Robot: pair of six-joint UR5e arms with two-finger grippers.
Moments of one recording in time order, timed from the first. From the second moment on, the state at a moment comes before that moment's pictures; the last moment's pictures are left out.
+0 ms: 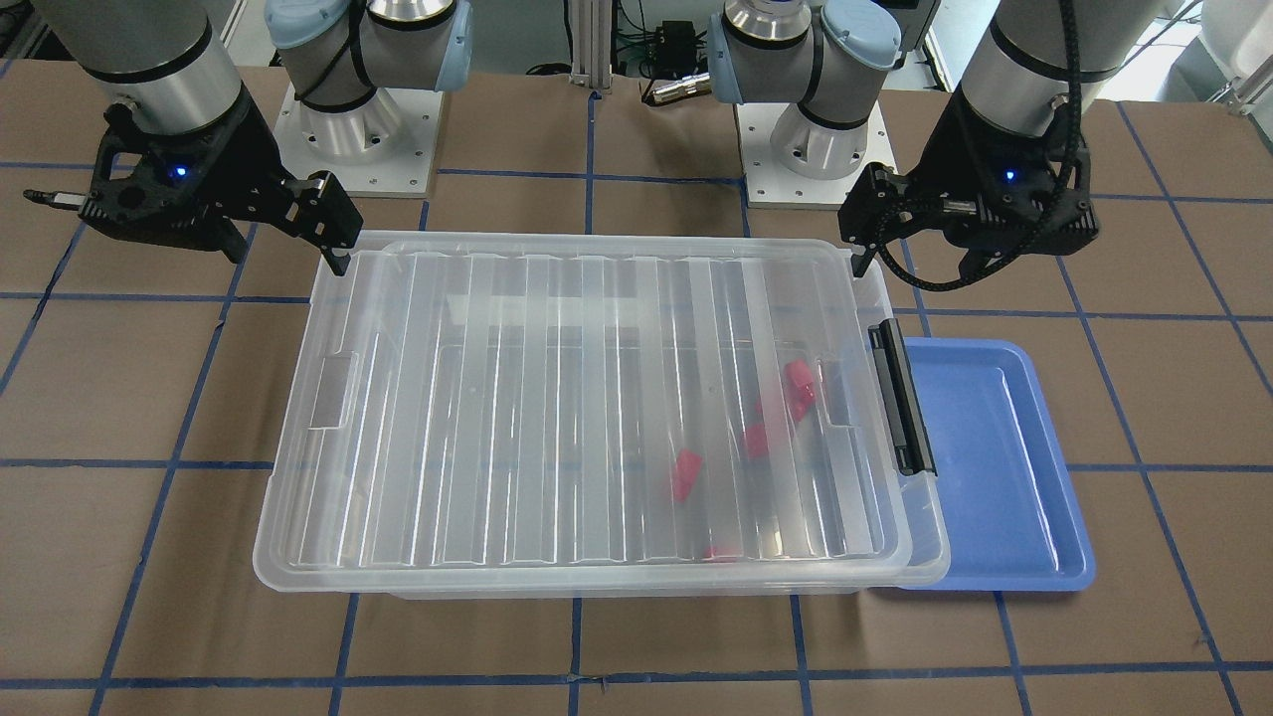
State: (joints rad) left arm -1.51 -1.60 -1.50 -1.59 1.57 0.12; right arm 1.54 -1.59 1.62 -1.60 -1.54 0.11
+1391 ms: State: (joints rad) left arm -1.51 -1.59 -1.51 -1.59 1.57 0.12; right arm 1.46 -1.47 1.62 -1.60 -1.53 0.12
